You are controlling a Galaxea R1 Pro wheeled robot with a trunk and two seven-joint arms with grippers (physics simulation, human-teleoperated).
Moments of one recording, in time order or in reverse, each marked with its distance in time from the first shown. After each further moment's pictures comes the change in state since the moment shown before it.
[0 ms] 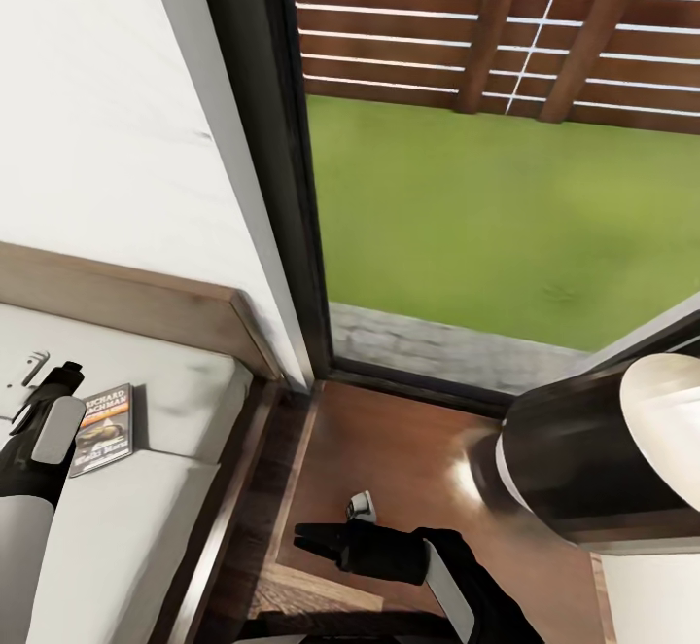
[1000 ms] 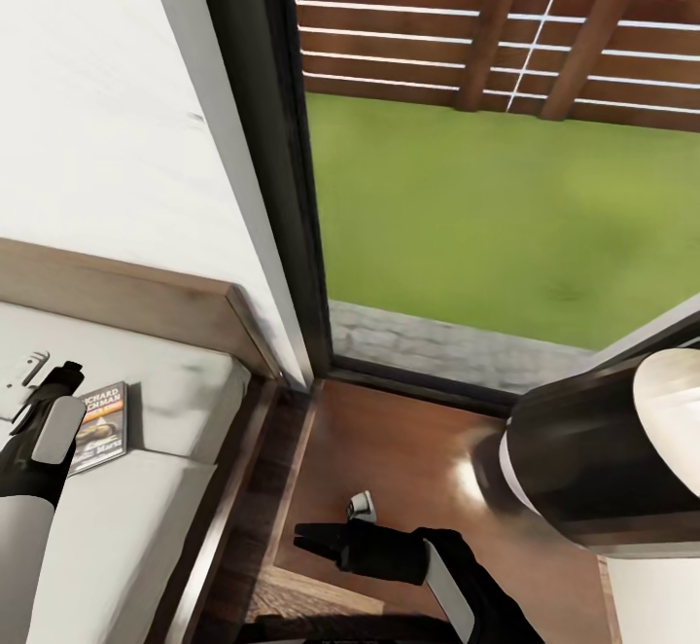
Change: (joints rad) left arm 0.000 0.000 -0.002 0.000 0.000 -0.001 0.000; right arm 0.000 0.000 0.000 0.000 0.000 0.000 0.000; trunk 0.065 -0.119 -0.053
